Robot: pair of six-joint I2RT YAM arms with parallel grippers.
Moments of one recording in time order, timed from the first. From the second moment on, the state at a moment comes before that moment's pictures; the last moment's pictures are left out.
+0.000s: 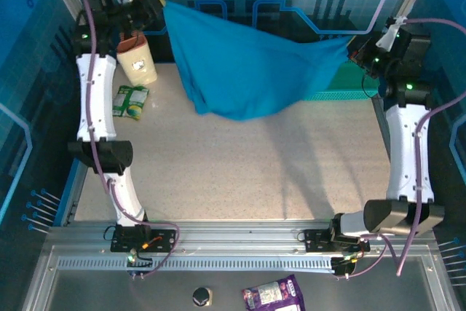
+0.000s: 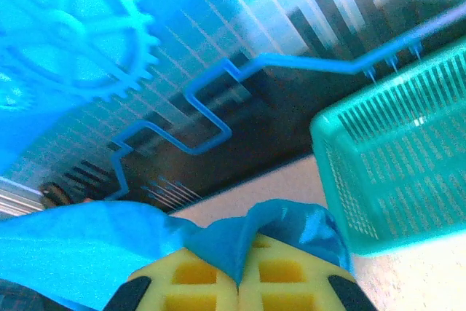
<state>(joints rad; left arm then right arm) 0.09 1.96 2.55 -0.78 0.64 -0.67 -0.15 1.37 1.72 -0.63 -0.36 0.58</state>
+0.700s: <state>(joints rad) 0.09 1.21 0.98 -0.93 0.37 -0.55 -0.08 0.98 0.83 -0.92 -0.25 0.56</state>
